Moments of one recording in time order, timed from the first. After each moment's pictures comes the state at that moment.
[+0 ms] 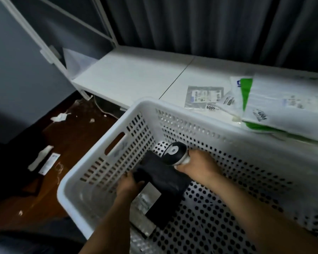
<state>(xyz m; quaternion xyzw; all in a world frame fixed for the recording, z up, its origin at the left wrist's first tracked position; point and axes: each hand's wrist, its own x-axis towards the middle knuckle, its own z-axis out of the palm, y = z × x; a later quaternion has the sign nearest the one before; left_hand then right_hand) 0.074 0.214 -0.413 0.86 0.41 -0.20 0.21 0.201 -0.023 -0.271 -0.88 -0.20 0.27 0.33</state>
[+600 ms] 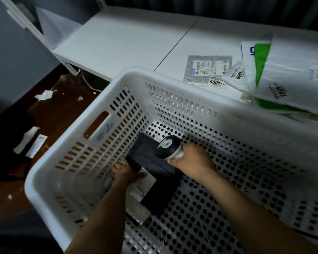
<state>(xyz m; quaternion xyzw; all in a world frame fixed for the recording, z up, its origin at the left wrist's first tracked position) 0.090 0.211 -0.476 0.81 0.51 -0.25 0.18 0.207 -0.013 -0.337 -0.87 -0.16 0.33 0.33</state>
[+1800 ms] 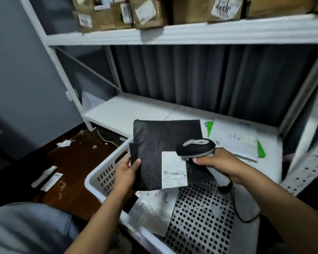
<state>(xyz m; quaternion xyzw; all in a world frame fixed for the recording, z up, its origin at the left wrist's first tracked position) -0.008 0.071 -0.132 0.65 0.30 0.19 0.67 0.109 -0.171 -0.075 -0.76 -0.14 0.28 0.57</state>
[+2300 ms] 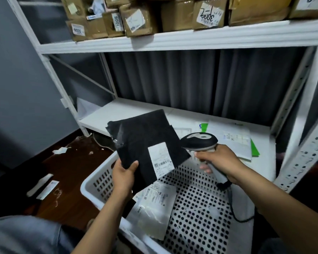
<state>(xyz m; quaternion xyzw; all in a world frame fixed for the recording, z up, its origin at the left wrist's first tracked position) -0.005 0.056 -0.121 0.65 0.32 0.27 0.63 0.104 -0.182 -0.070 -0.77 -0.11 0.19 0.59</state>
